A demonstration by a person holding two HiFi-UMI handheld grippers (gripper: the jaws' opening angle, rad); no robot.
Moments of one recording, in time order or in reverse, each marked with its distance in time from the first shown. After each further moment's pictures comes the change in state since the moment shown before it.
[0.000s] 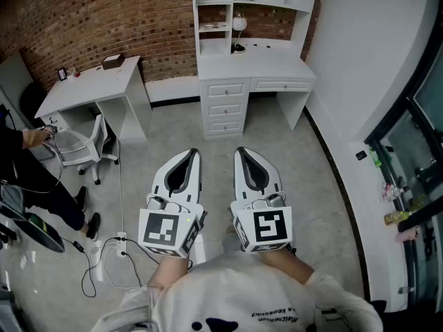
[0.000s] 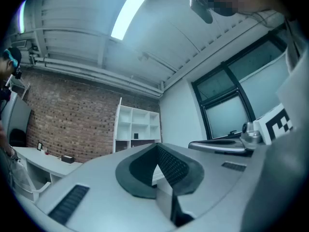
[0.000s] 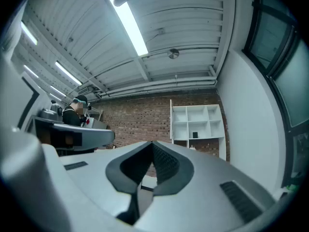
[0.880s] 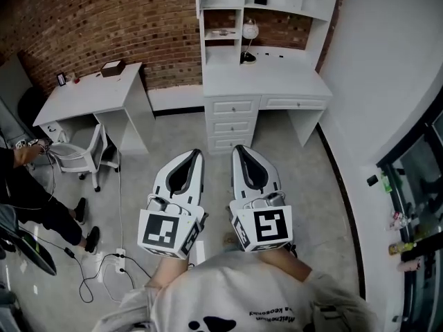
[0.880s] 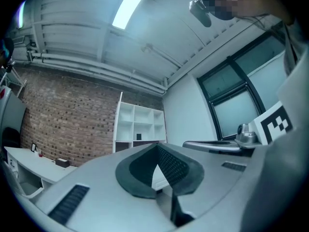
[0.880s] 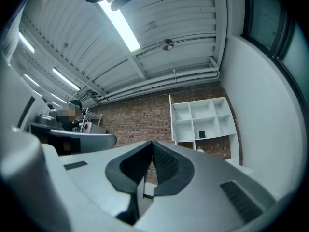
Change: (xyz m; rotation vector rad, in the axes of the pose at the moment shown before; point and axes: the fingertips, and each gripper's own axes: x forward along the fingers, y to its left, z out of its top) left arm 0.183 0.073 -0.031 0.008 -0.019 0.012; right arm 0.183 -0.087 -0.042 0.059 -0.050 0.059
